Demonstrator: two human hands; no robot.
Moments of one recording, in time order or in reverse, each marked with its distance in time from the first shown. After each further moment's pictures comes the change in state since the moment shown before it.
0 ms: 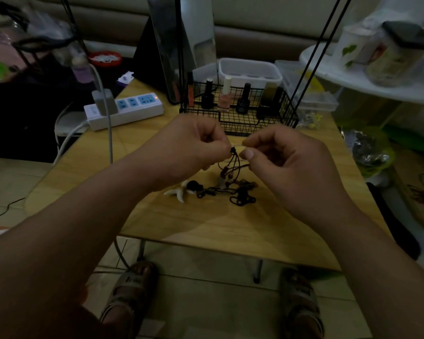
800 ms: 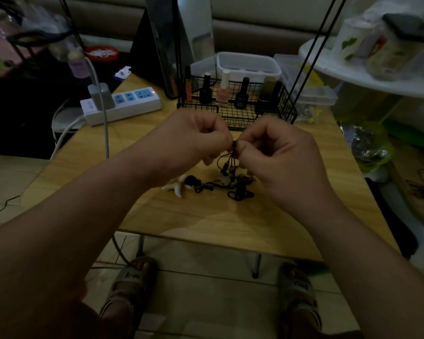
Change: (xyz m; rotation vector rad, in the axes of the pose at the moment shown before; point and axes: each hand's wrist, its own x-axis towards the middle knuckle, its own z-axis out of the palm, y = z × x) left_hand 0.002 -0.003 0.002 -0.116 -0.047 0.000; right_hand 0.002 -0.007 0.014 0.150 0.045 0.067
